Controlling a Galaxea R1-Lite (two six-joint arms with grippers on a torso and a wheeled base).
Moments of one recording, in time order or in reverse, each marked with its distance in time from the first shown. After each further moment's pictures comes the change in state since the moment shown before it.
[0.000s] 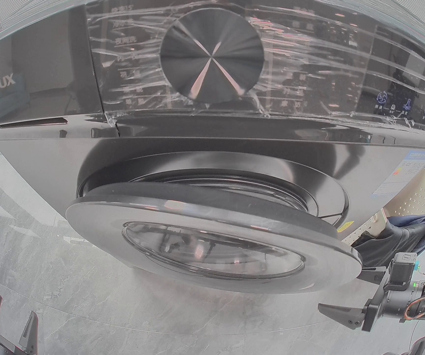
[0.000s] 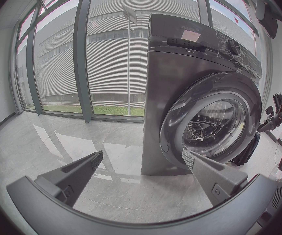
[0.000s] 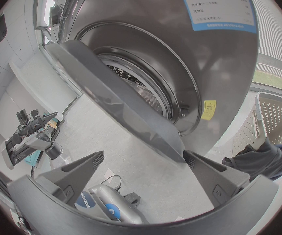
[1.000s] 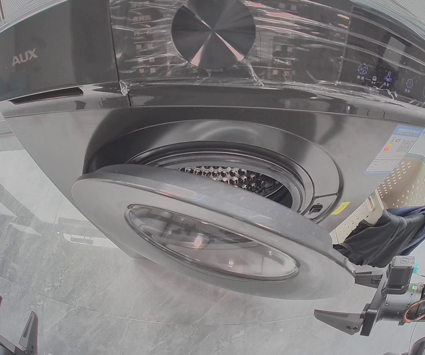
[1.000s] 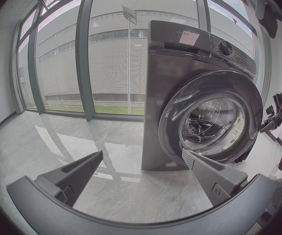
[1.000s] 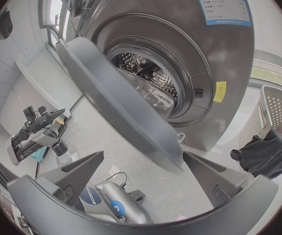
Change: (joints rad) left arm 0.000 0.000 0.000 0.000 0.000 0.001; right arm 0.034 -0.001 -0.004 0.005 0.021 0.003
